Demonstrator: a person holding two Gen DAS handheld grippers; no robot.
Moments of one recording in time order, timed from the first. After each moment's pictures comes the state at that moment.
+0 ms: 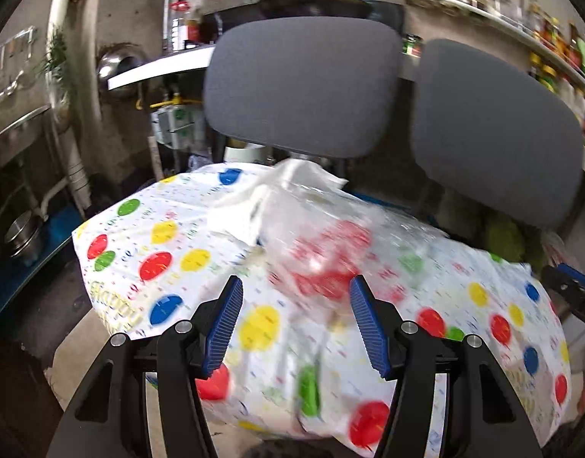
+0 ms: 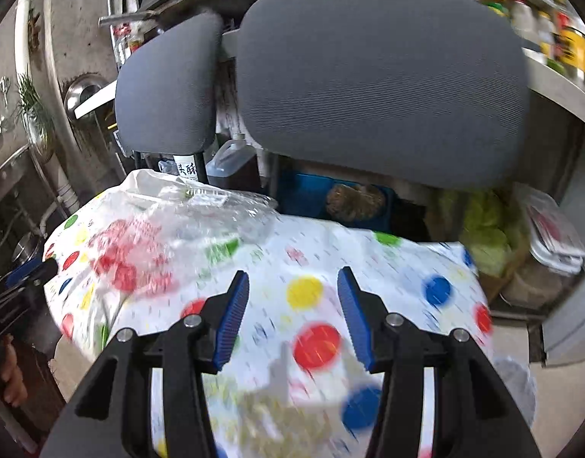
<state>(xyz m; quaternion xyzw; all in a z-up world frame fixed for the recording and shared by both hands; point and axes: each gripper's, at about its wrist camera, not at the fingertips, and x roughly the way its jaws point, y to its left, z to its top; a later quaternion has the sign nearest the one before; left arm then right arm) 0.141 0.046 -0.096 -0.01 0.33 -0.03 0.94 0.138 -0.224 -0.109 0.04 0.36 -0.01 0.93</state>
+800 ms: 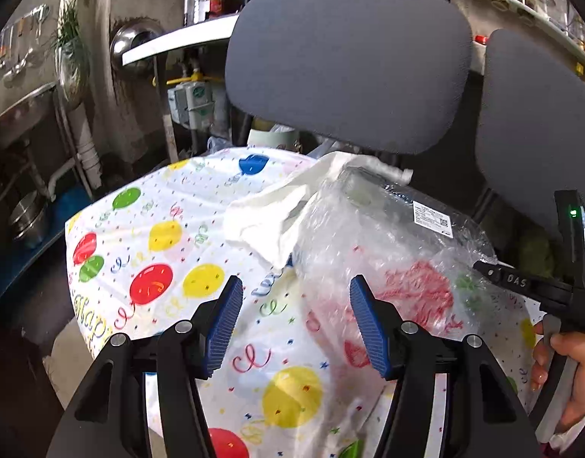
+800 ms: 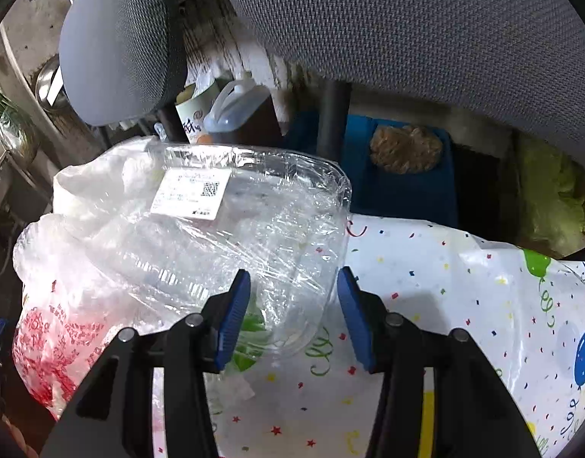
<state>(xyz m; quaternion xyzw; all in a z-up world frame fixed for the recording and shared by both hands) 0.212 0.069 -0.131 -0.03 0.36 0.01 0.93 0.302 -0.192 -0.195 0.10 0.47 0.02 0.88</state>
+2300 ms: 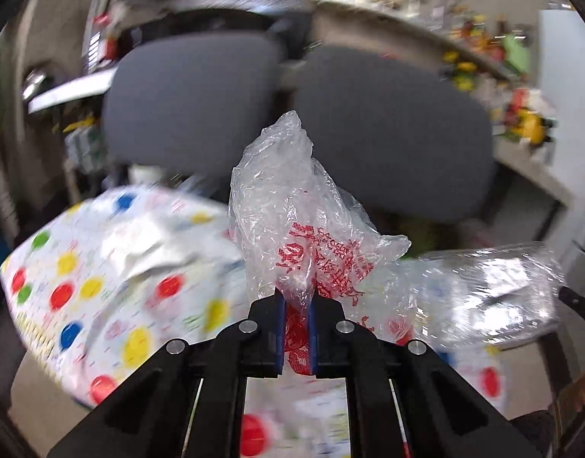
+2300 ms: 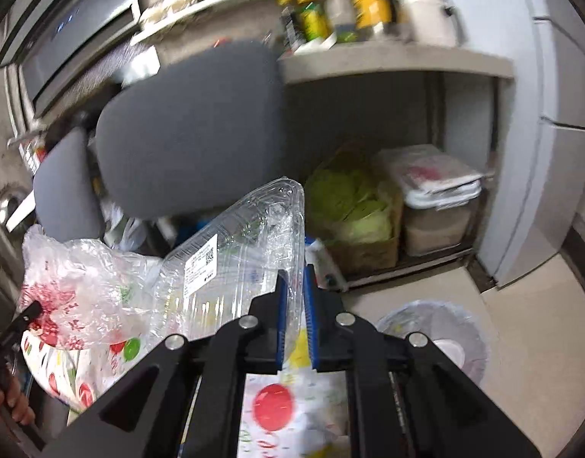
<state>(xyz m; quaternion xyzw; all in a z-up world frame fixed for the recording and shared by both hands) 0.112 -0.036 -0.068 -0.02 0.30 -0.22 0.93 -0.032 -0.364 -0.062 0.16 0.27 -0.22 0.92</state>
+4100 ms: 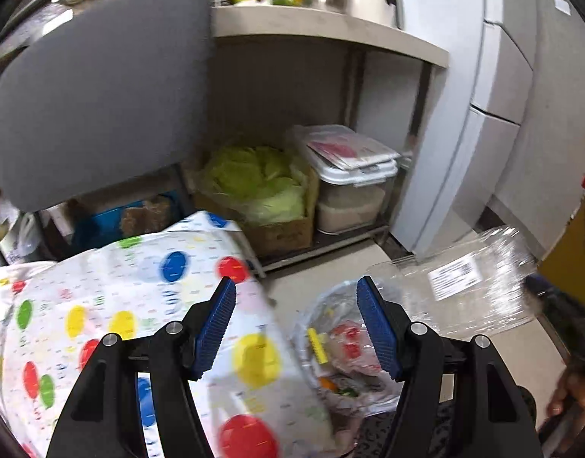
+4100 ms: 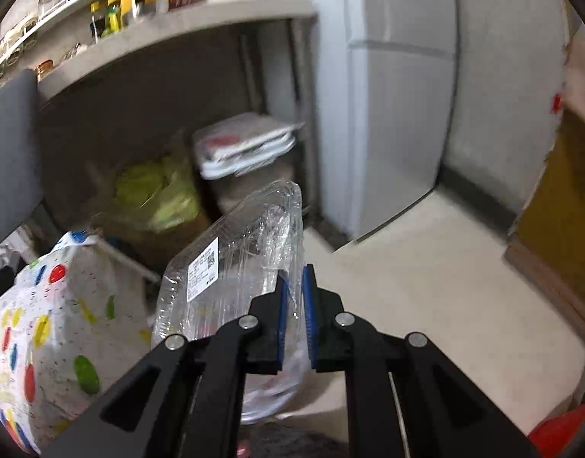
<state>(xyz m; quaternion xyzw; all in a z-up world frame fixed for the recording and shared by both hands) 0.031 -0.343 -0.119 0.14 0.34 -0.40 0.84 -0.161 -0.535 -0.159 0.22 0.32 -0.42 0.82</state>
